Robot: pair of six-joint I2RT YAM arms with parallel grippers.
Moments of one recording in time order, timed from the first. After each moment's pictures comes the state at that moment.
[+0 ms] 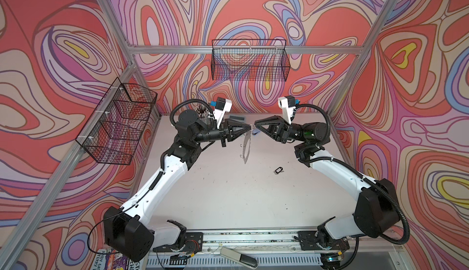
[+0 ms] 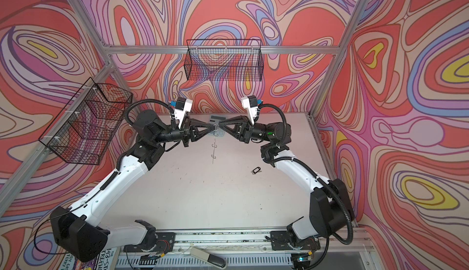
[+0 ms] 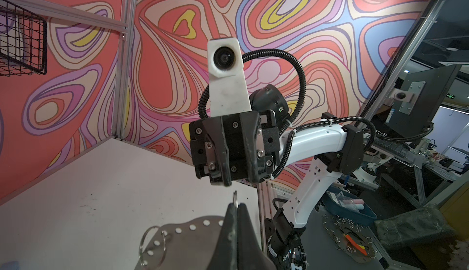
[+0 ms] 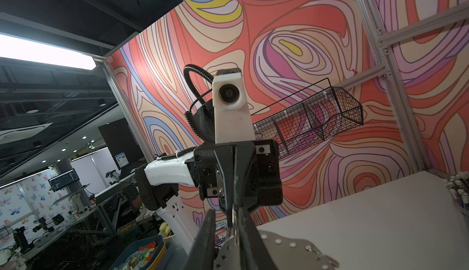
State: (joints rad) left arm -0.42 1.30 1.21 0.27 1.05 -0.49; right arm 0.42 1.48 1.10 1.08 -1.06 1.05
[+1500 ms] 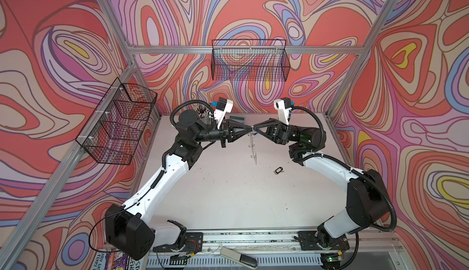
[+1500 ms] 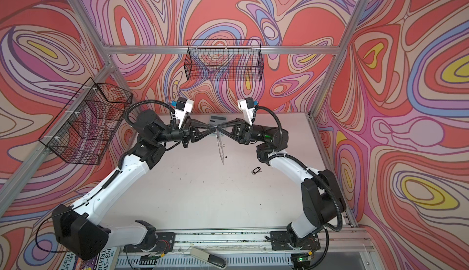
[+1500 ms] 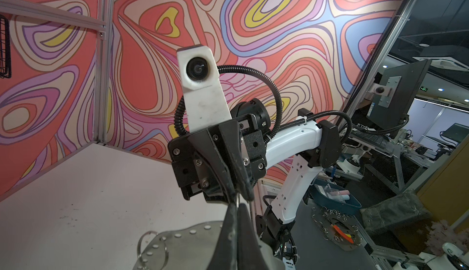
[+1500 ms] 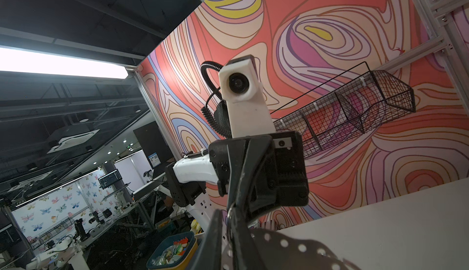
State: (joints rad) left arm -0.42 1.31 1.22 0.32 1.11 -0.52; right arm 0.45 1.57 1.11 1.40 -1.09 1.36
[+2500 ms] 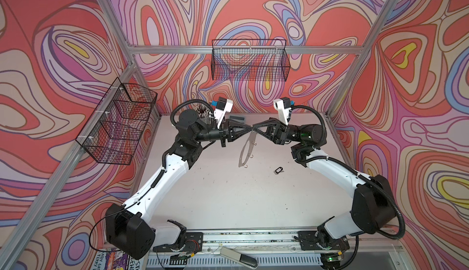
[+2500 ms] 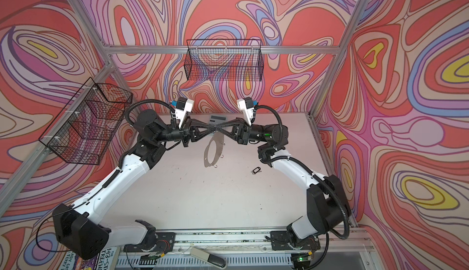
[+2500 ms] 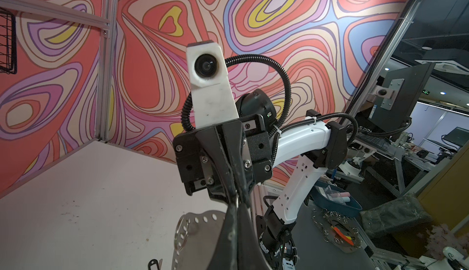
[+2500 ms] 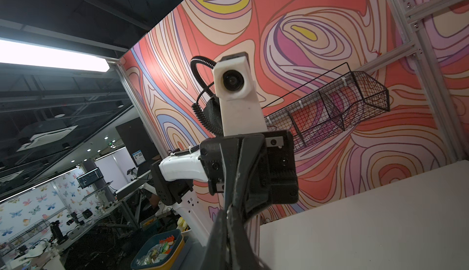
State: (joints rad) left arm -0.42 1.32 1.22 0.31 1.10 -0.52; right arm 0.45 1.47 1.10 1.06 -1.08 1.07
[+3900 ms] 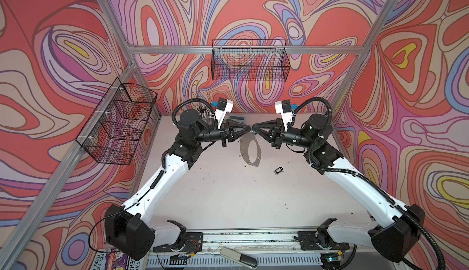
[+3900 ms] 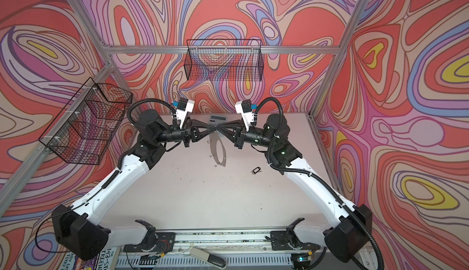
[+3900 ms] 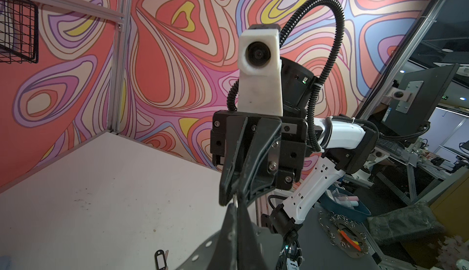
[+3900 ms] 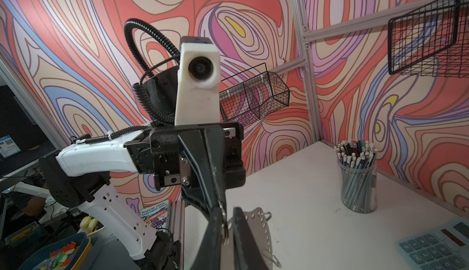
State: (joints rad) left arm -0.42 1.31 1.22 0.24 1.06 -0.48; right arm 0.52 1.27 1.19 0.20 -0.78 0.36
